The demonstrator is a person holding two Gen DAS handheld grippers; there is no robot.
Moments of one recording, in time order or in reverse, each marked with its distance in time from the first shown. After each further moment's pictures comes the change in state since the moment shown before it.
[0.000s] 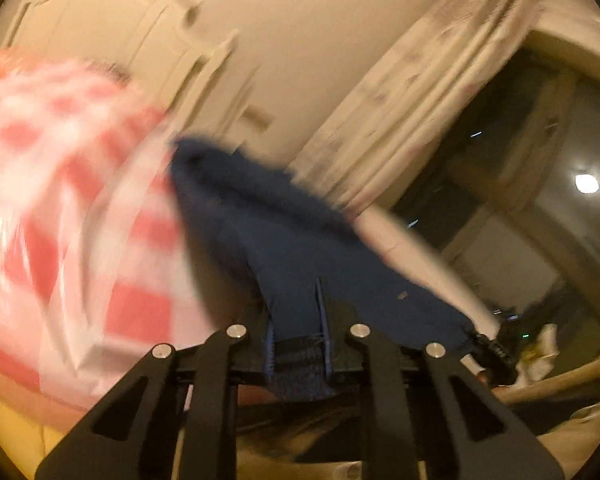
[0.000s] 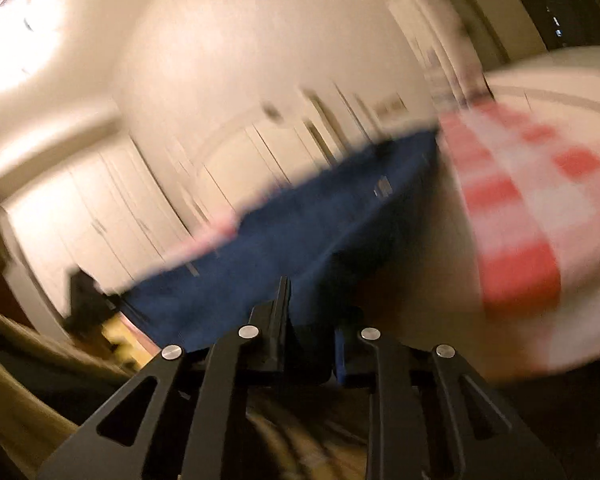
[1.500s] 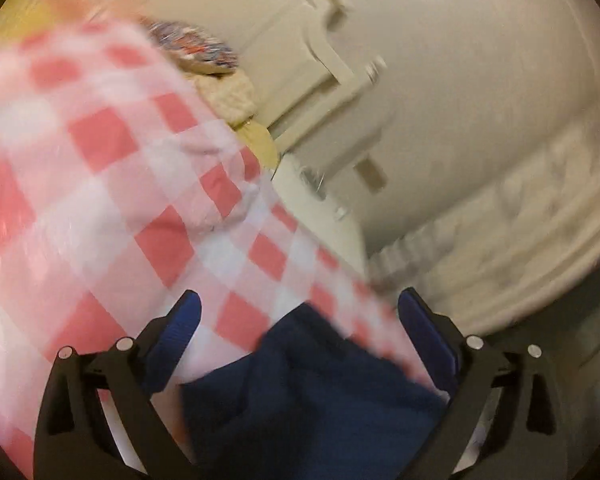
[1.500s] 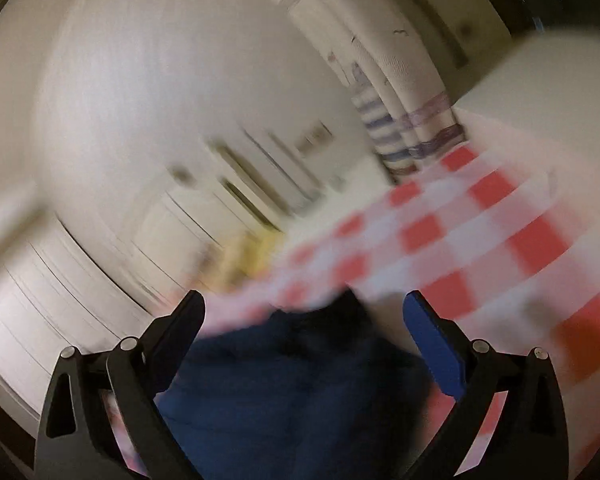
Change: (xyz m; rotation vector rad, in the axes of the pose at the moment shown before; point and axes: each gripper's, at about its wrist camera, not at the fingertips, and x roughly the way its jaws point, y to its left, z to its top) left arm 0.223 0.197 0.214 -0.350 0.019 0.329; right arm 0.224 -0.149 0.191 0.141 0.159 -0.381
